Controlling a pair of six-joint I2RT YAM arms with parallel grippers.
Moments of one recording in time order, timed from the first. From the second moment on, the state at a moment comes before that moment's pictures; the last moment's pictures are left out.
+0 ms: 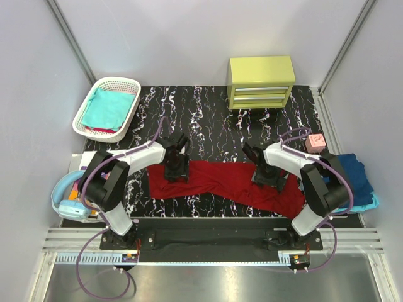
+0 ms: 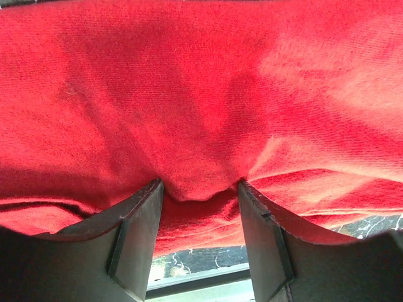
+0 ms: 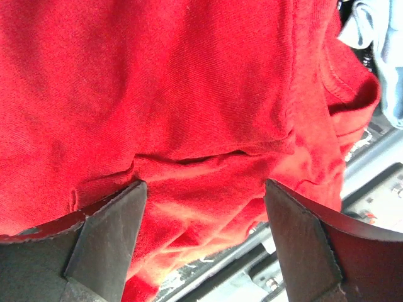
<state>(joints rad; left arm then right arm) -0.56 1.70 1.02 -0.68 0.10 -0.54 0.50 1.66 0.96 -1.02 0.41 1.05</state>
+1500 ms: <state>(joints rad) -0.79 1.62 0.91 -0.73 0.15 -0.58 0.32 2.04 1.59 -0.85 0.20 0.91</state>
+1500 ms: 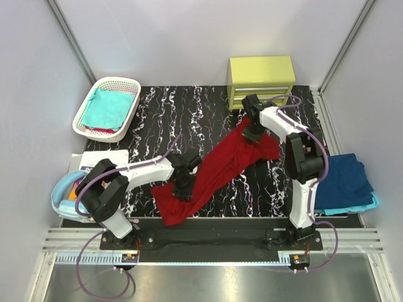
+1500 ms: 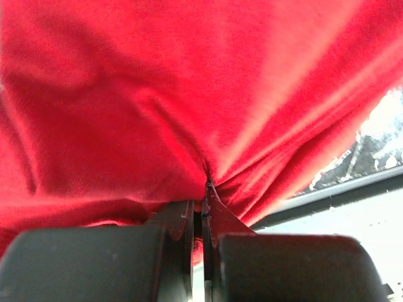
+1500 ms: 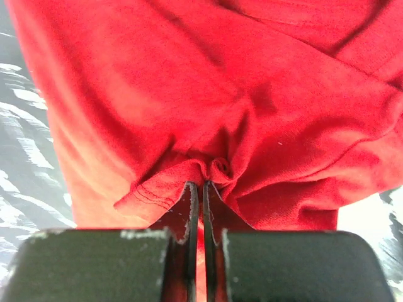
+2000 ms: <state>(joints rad) -0.96 1.75 1.11 -0.74 0.14 -0.64 0.39 2.57 2.41 -1.11 0.06 0.74</state>
